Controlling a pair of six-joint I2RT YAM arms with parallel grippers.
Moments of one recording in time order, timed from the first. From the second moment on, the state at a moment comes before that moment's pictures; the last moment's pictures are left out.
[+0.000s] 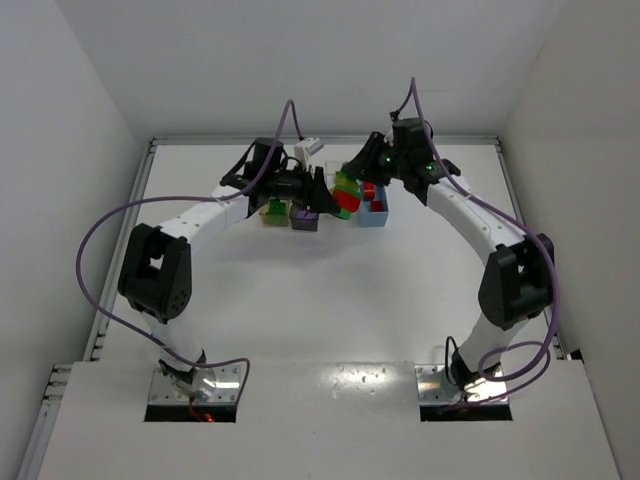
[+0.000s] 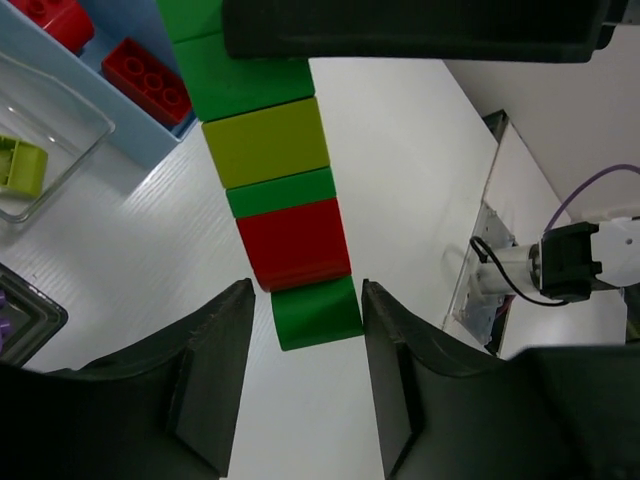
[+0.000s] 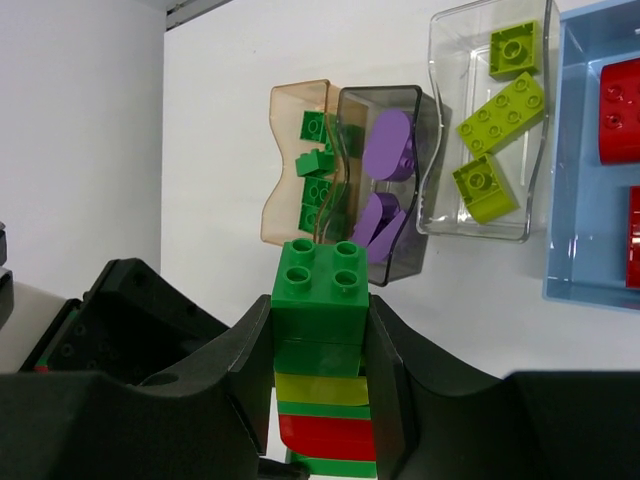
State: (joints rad) left arm -0.42 1.77 1.37 -0.14 0.80 -0.28; right arm 0.35 1.72 1.43 -0.24 -0.24 0.72
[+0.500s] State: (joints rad) left arm -0.42 1.77 1.33 -0.08 0.85 -0.34; right arm 0.35 1.73 1.46 -0.23 -0.24 0.73
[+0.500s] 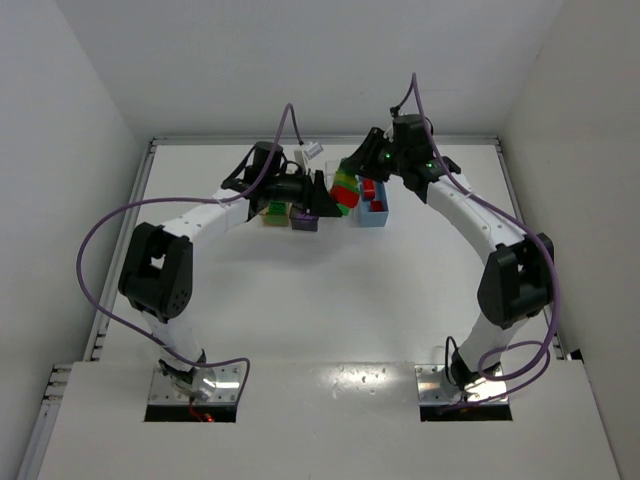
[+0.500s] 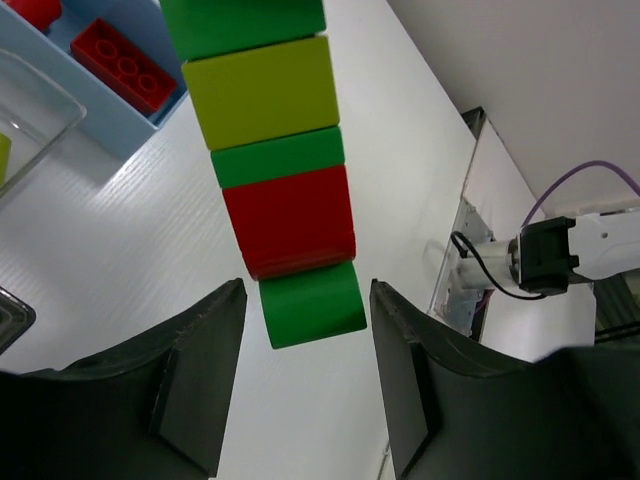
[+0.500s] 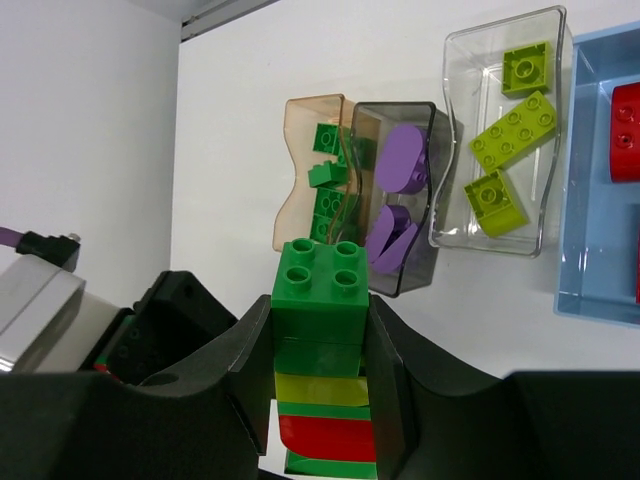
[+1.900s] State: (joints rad) left arm -0.39 1.46 1.00 -0.15 0.67 -0.24; right arm 0.32 1.66 1.38 -0.22 -0.14 0.51
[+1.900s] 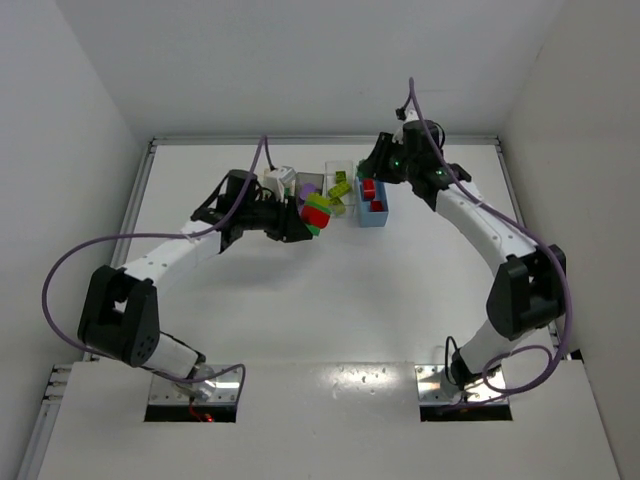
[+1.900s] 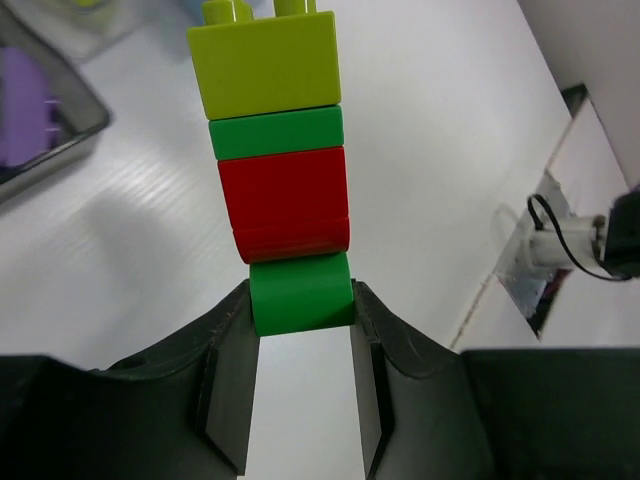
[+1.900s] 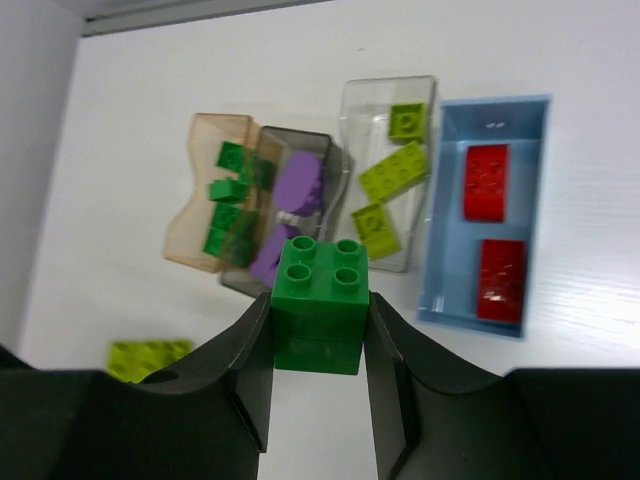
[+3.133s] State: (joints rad) left arm 0.00 1.38 0.99 -0.19 0.50 -0.29; right arm 0.39 1.83 1.46 -0.14 -1.36 0.07
